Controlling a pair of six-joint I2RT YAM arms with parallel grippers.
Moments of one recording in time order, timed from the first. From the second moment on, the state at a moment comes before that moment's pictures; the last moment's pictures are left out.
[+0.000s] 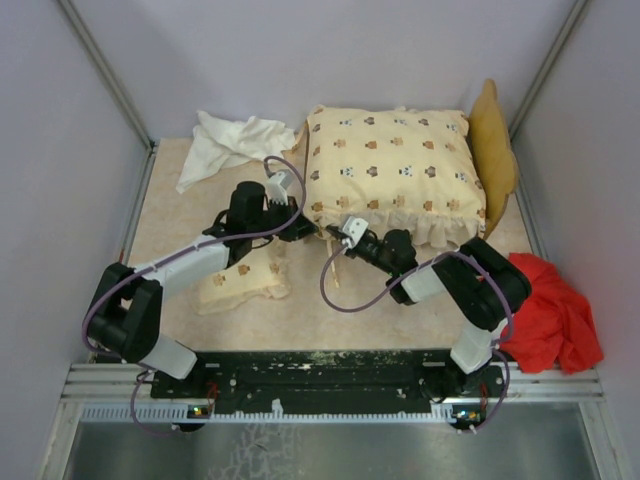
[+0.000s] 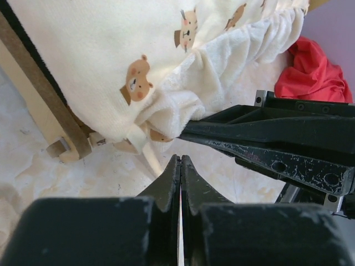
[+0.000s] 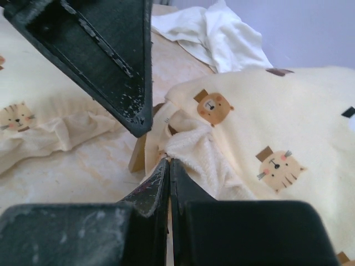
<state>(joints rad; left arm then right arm) -0.51 1.51 0.89 0.20 0.42 -0.45 0.61 1.73 0.52 1.26 -0.35 -0.36</state>
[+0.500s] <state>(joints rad) -0.50 1.41 0.83 0.20 0.33 -0.58 0.60 1.82 0.59 1.20 -0.54 -0.42</state>
